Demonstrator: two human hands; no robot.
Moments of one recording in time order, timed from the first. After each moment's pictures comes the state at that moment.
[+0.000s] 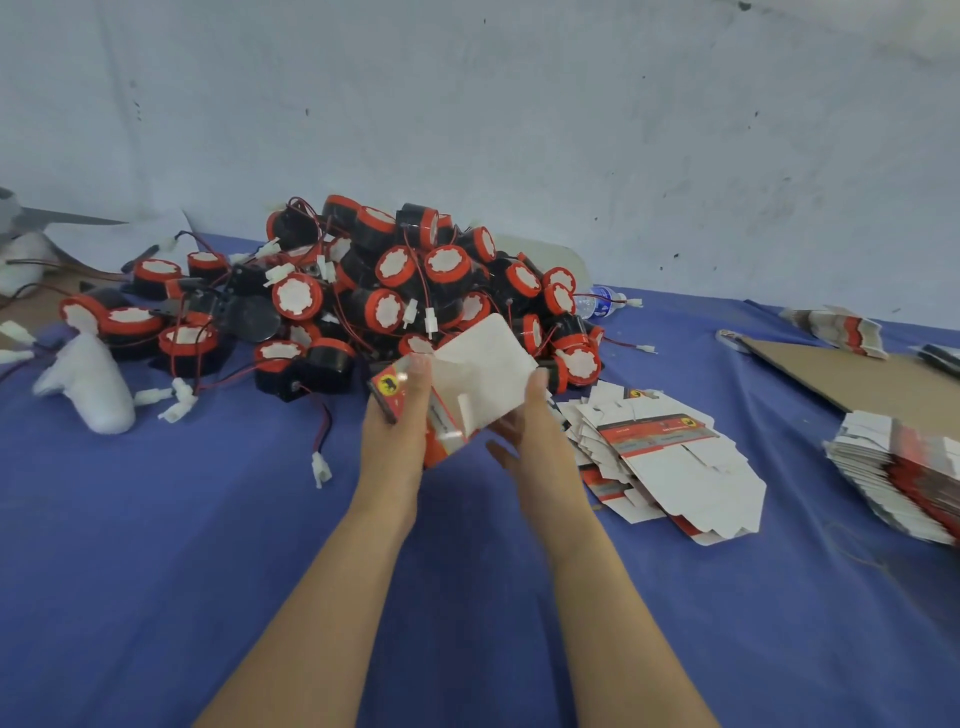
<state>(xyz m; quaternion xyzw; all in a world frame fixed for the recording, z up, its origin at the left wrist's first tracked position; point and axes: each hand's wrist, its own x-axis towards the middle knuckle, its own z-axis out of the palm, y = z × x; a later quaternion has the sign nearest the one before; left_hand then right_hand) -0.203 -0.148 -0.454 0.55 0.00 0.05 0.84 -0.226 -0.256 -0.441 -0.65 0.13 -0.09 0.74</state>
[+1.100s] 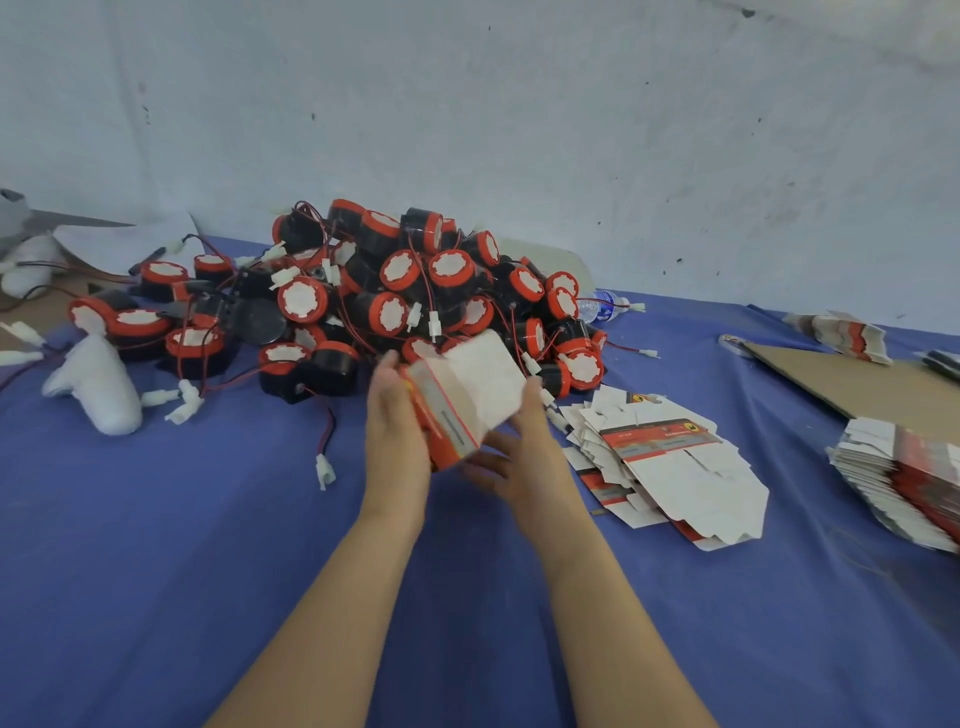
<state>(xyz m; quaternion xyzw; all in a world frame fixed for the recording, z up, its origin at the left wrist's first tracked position) -0.205 -0.149 -0.453 0.56 -0.04 0.11 0.82 -0.223 -0.252 -0.443 -0.58 0.14 -0.04 0.80</state>
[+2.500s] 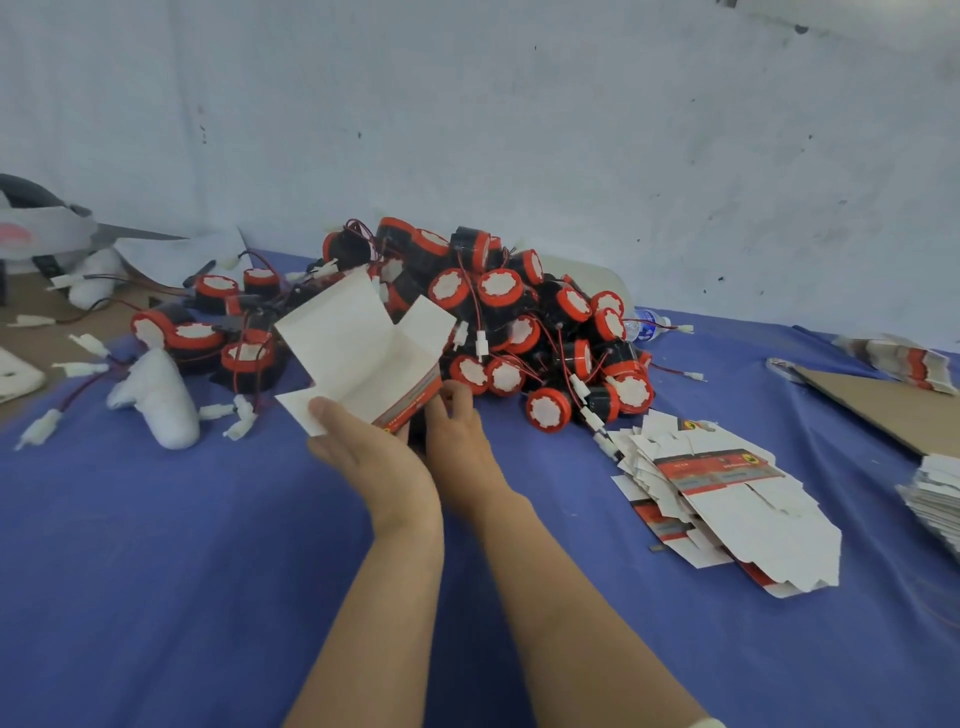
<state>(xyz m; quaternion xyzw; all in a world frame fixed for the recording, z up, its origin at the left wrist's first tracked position) -0.198 -0.118 -0.431 0.30 0.16 0.25 0.91 -0.154 -0.178 -0.468 -0.95 -0.13 -0.14 0.24</state>
